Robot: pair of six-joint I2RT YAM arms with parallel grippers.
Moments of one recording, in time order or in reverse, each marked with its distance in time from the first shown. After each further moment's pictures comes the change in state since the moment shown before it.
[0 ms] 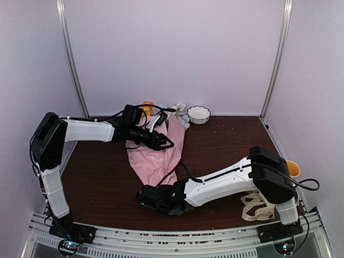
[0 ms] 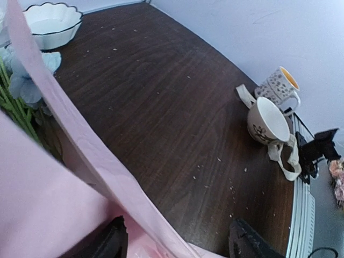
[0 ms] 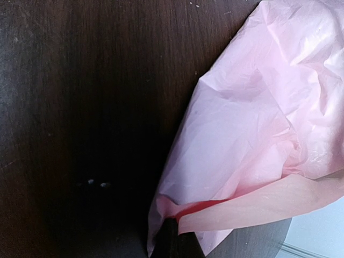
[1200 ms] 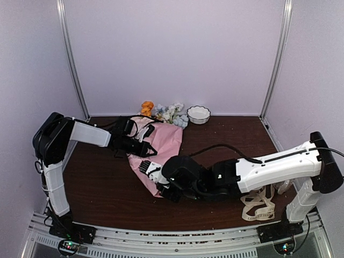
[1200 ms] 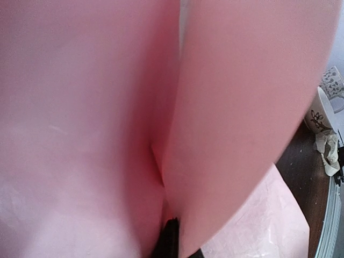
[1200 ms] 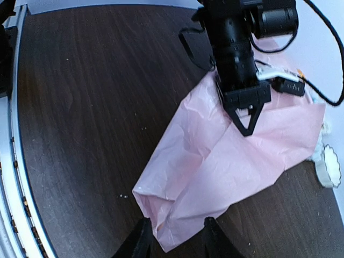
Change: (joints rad) left arm 0.114 0.087 -0.099 0.003 -0.078 0.023; right arm 0.003 -0.487 -0.246 0.206 -0.194 0.193
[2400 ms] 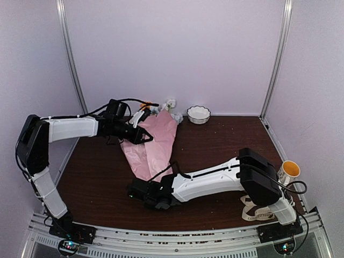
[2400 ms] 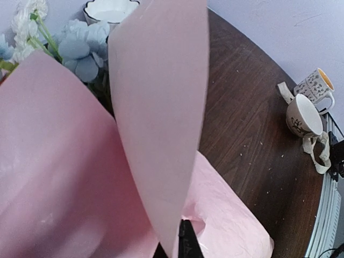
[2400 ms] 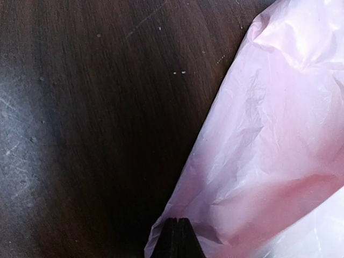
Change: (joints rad) left arm 0.002 -0.194 0.071 -0.204 -0.044 0.103; right arm -0.035 0.619 0.475 -0.282 0.071 -0.009
